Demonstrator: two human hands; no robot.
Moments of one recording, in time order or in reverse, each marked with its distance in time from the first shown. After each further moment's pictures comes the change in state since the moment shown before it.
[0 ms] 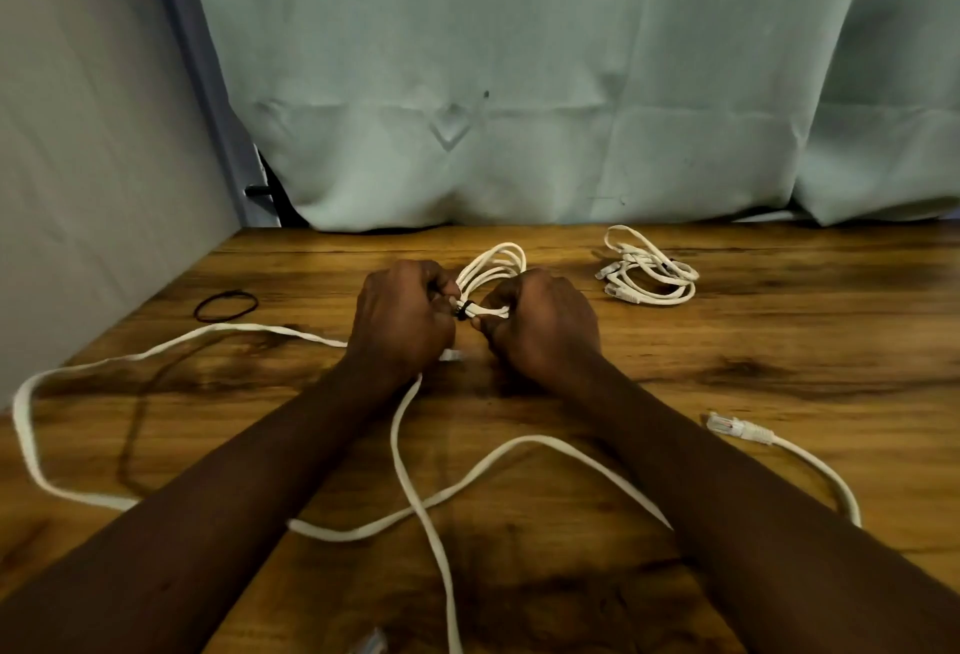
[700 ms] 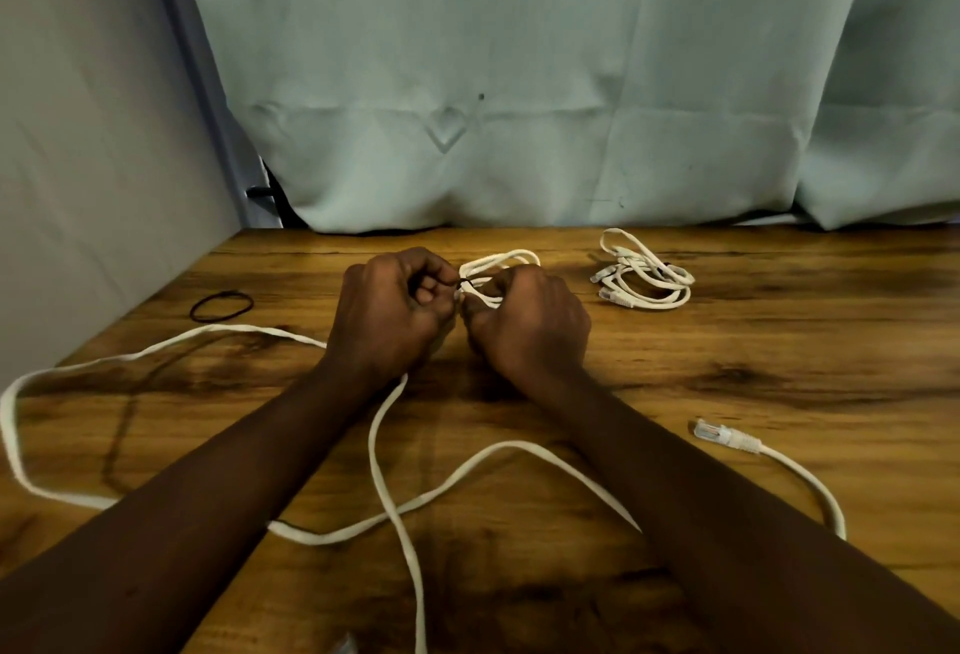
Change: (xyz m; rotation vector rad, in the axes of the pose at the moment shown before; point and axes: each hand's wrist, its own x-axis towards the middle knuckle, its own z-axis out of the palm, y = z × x) left_hand -0.001 -0.003 -0.003 -0.187 0.099 0.124; right_hand -0.006 -0.012 -0.004 0.060 0.121 0.130
